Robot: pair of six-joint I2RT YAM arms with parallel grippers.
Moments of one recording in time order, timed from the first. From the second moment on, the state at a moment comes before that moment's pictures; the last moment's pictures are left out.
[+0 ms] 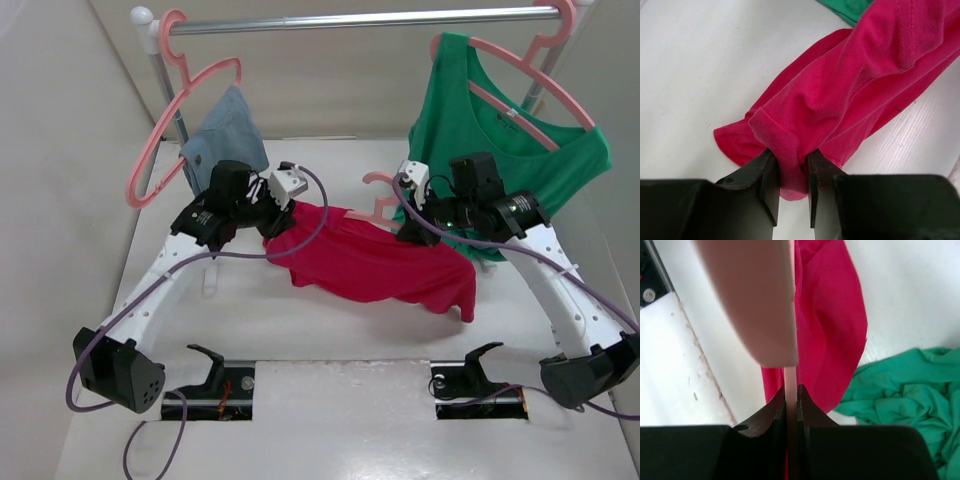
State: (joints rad) left arm -0.41 1.21 1.16 -0.56 0.47 0.39; right arm 0.39 1.23 1.41 -1.02 -0.57 -0.43
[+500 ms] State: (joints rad) left arm -0.33 1.29 1.33 -0.71 0.60 0.47; right arm 0.39 1.22 1.39 -0.91 -0.55 -0.41
